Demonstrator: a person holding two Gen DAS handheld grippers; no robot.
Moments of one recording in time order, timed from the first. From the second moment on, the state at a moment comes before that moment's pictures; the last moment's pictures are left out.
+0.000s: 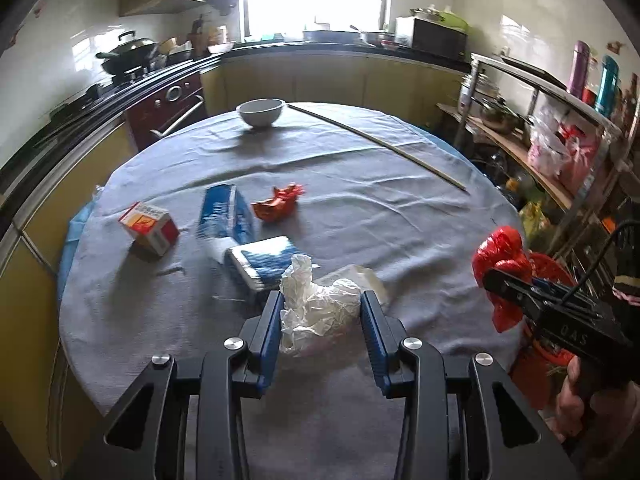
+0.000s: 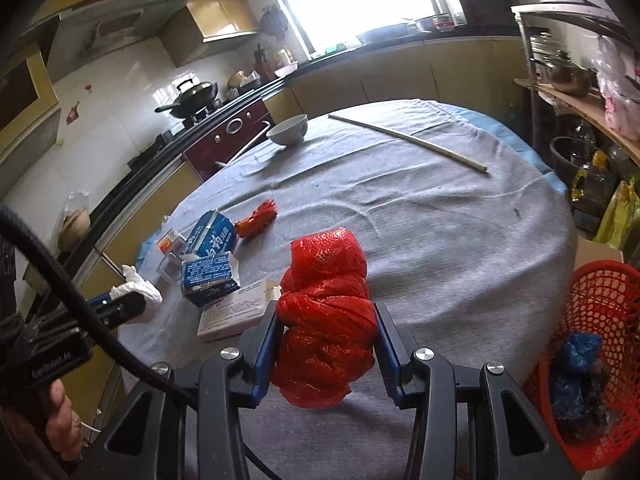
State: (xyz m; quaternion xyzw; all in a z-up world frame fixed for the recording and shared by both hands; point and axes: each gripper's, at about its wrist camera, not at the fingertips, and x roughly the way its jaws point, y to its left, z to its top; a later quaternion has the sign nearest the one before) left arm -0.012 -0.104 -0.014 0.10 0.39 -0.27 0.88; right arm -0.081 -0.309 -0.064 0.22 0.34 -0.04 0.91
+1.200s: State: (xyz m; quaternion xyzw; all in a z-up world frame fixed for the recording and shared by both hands) left arm -0.049 -0.183 -0.011 0.16 0.39 -0.33 0.85; right arm -0.133 -0.380 -0.053 0.28 0.29 -0.11 0.91
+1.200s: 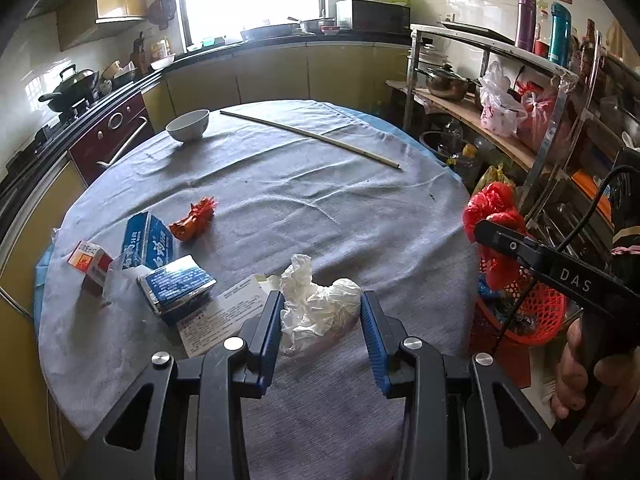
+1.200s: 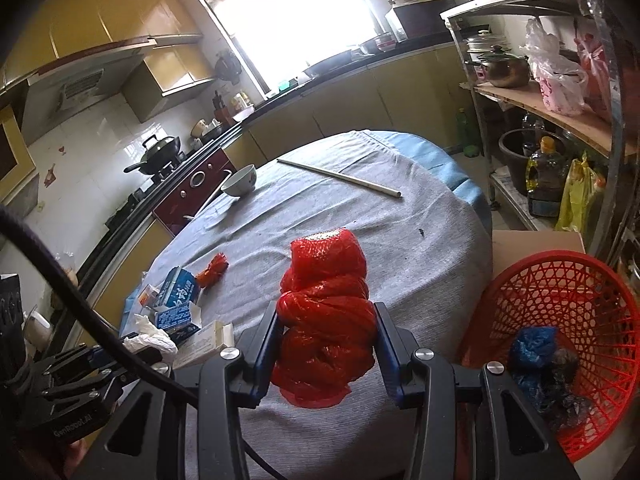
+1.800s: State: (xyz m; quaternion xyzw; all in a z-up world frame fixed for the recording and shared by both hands) left arm -0.058 -0.205 -0.002 0.18 0.37 -0.35 0.84; right arm -0.145 -0.391 -0.046 0.29 0.28 -0.12 0.91
